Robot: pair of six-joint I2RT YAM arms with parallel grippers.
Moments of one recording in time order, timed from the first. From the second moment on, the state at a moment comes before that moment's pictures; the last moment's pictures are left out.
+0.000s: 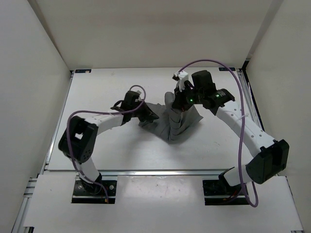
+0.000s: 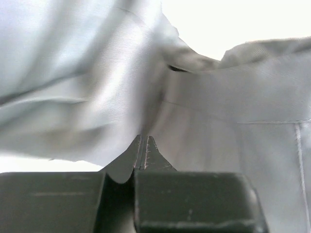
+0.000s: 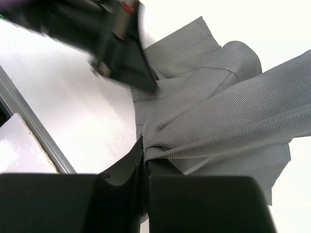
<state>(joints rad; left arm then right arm) -0.53 1.75 1.04 0.01 0.37 -1.09 0.54 1.42 1.38 -0.64 -0.42 -0.09</state>
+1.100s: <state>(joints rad) -0.33 1.74 0.90 -0.09 0.22 -0.87 0.86 1.84 1.78 -0.56 -0.29 -0.17</state>
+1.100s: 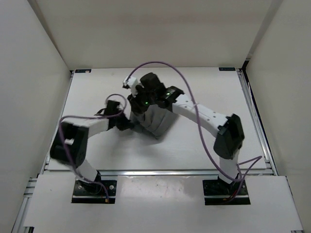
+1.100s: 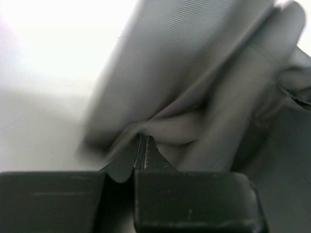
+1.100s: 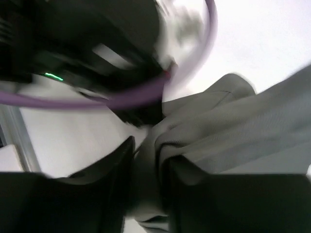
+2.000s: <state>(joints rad) 0.03 1.01 0.41 -0.04 0.28 -0.88 0.89 1.55 1.38 -0.47 -0.12 -0.33</state>
